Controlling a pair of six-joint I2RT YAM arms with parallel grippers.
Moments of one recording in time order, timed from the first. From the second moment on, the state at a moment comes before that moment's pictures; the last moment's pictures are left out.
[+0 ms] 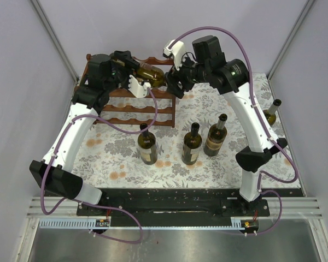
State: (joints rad) left arm -0.31 1.46 1.63 -0.47 0.22 1.71; right arm 0.63 1.89 2.53 -1.16 -0.29 -0.36
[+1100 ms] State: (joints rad) left arm -0.31 1.45 1.61 -0.49 0.23 1.75; right arm 0.66 1.99 2.59 -1.26 -0.30 -0.37
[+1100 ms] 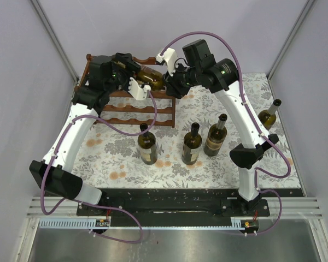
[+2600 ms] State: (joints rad) left arm -0.21 1.45 1.44 -0.13 0.28 1.75; right arm 0.66 1.99 2.55 -1.17 -0.30 -0.25
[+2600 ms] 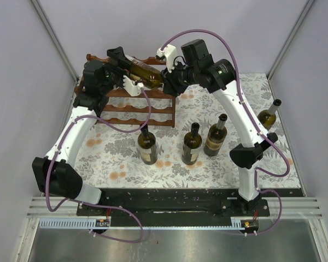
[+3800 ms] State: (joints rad) left arm -0.15 1.48 1.30 0.14 0.15 1.82; right arm 0.66 1.87 2.35 -1.00 -0.25 -0.14
